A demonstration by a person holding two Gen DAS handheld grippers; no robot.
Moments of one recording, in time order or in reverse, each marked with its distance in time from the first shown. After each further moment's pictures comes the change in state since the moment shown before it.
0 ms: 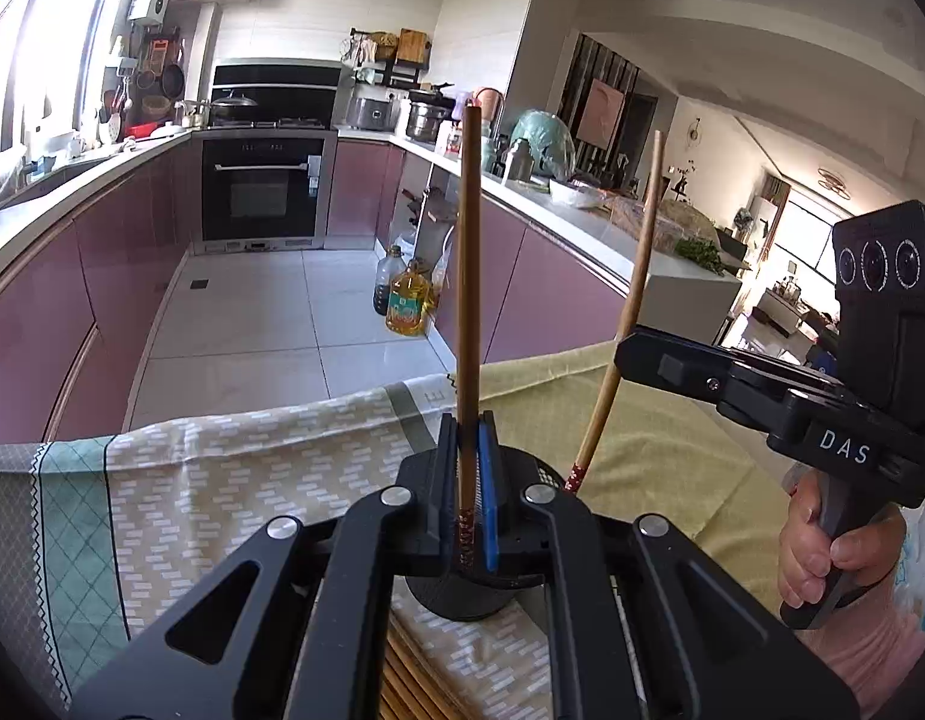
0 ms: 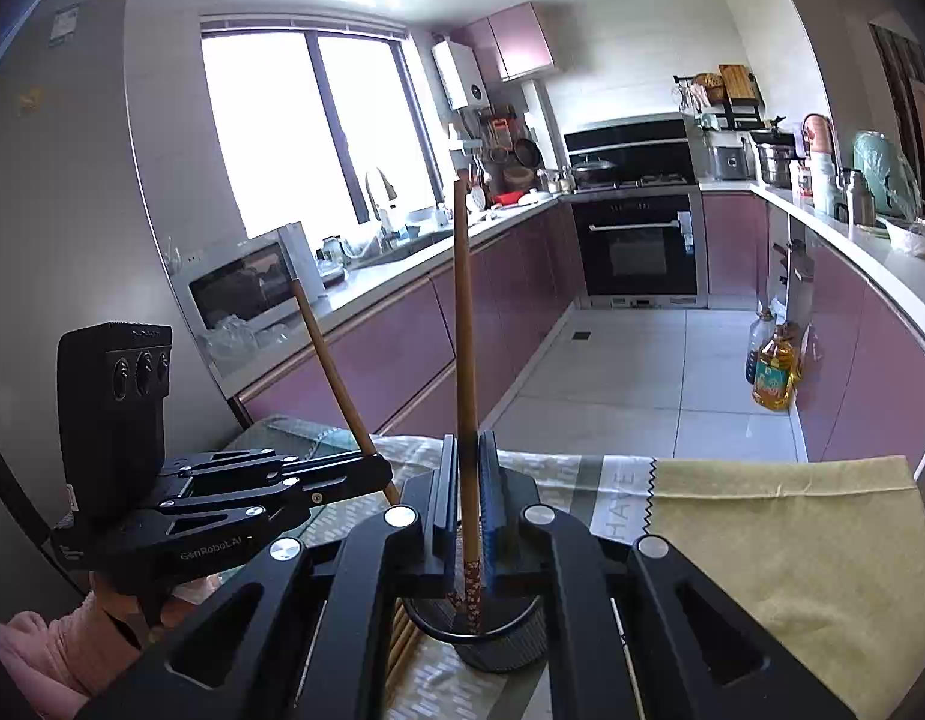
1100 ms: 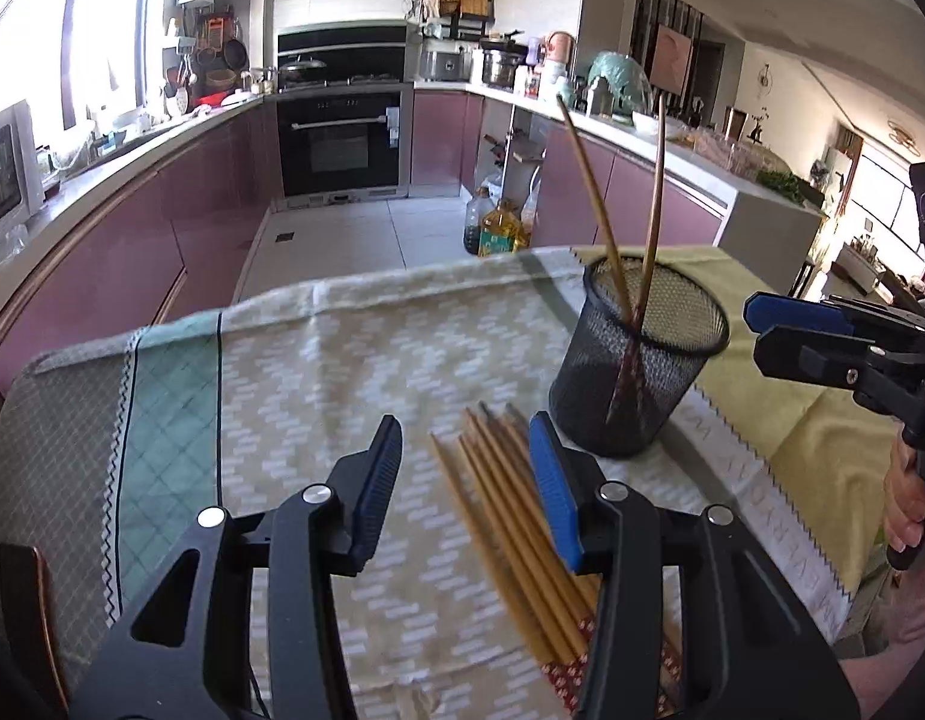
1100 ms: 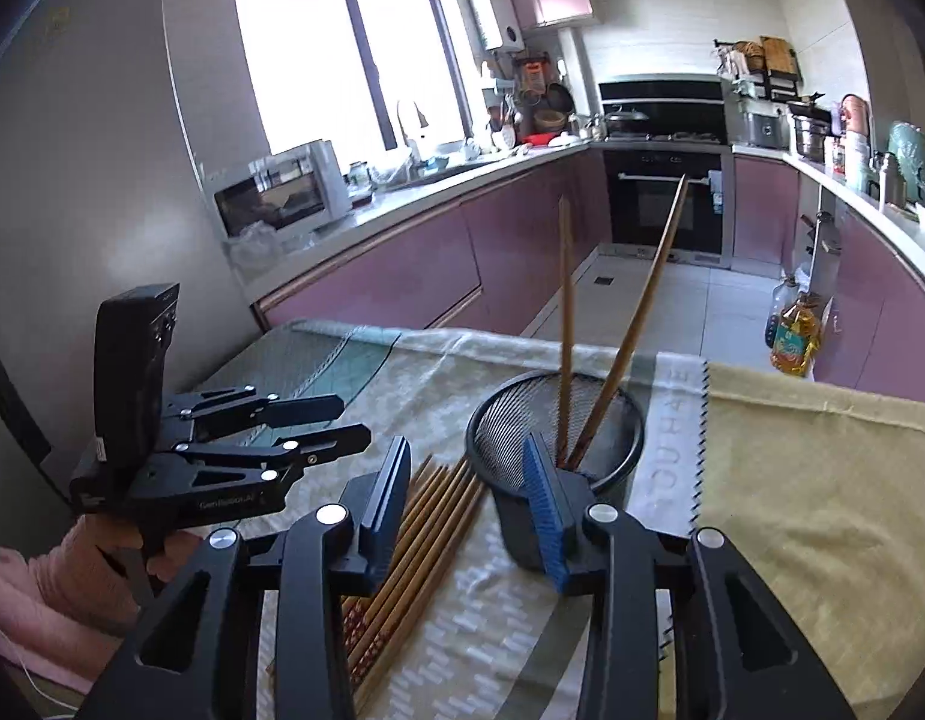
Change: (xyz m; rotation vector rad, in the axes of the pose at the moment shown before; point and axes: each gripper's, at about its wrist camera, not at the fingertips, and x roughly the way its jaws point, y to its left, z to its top) left arm -0.024 0.057 -0.099 0.014 0.132 0.228; right arm 0.013 0.057 -0.084 -0.088 0.160 0.035
